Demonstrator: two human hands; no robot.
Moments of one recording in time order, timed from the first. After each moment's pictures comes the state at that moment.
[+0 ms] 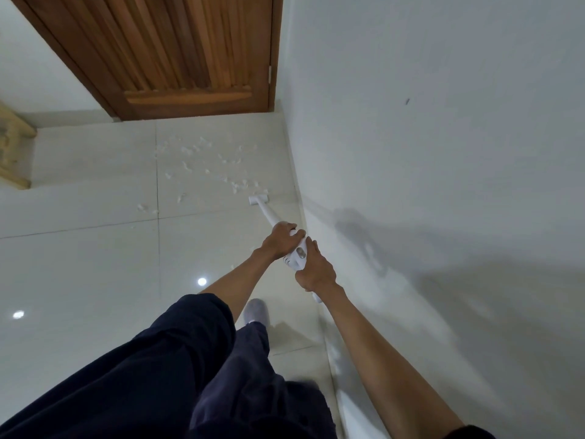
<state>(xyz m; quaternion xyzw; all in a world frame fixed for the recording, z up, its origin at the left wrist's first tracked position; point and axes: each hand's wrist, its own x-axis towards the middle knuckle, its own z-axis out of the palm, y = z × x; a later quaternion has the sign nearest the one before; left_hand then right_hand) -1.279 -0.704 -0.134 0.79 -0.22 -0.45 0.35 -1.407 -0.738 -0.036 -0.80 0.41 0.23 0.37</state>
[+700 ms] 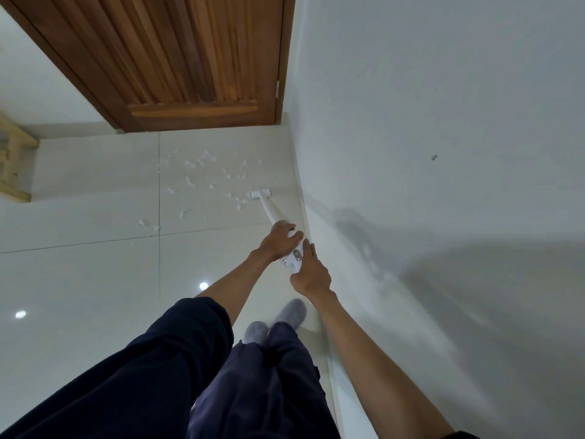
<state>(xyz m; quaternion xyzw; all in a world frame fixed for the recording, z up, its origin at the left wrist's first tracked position) -1.179 -0.753 -0.141 0.81 -0.20 -0.46 0.32 -1.306 -0.782 -0.049 -0.81 0.42 0.22 0.35</state>
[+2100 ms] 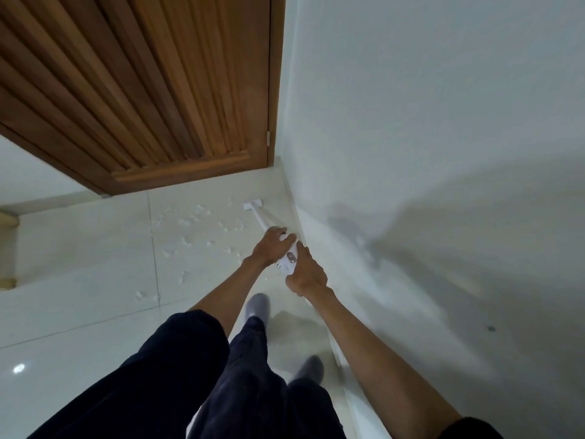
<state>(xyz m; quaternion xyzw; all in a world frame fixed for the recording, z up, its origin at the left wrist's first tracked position) -0.938 -0.875 -0.123 0.79 -0.20 -0.48 0.32 -1.059 -0.904 -0.041 -0.79 0.44 0.22 0.36</state>
